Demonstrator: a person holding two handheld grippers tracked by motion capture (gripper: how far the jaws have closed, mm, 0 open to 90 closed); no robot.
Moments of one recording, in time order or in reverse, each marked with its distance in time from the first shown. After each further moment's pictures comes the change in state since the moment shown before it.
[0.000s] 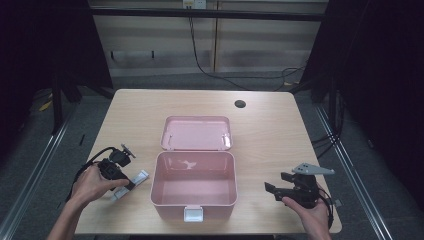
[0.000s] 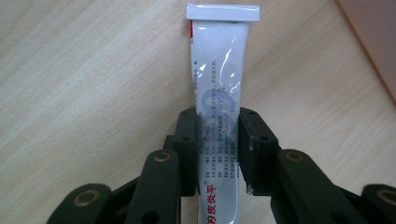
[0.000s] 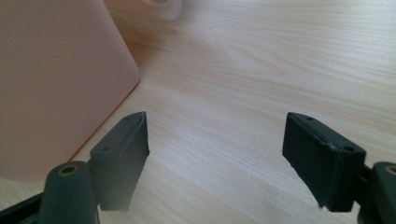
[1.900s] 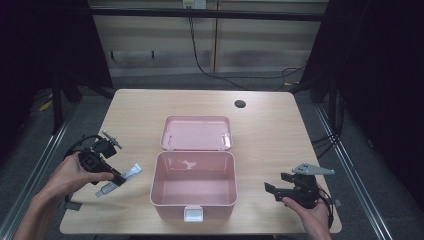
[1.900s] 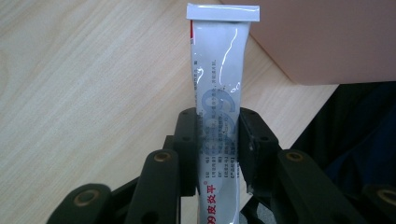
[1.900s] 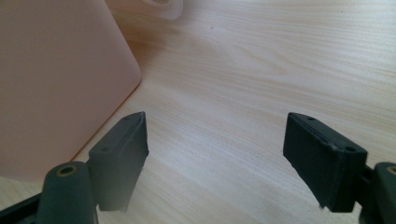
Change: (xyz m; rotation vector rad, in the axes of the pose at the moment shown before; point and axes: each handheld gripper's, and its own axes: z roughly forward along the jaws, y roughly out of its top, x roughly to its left) left arm -0.016 -0.007 -0.079 -0.046 -0.086 0.115; right arm 0.000 0.000 -0.001 0.002 0.004 0.005
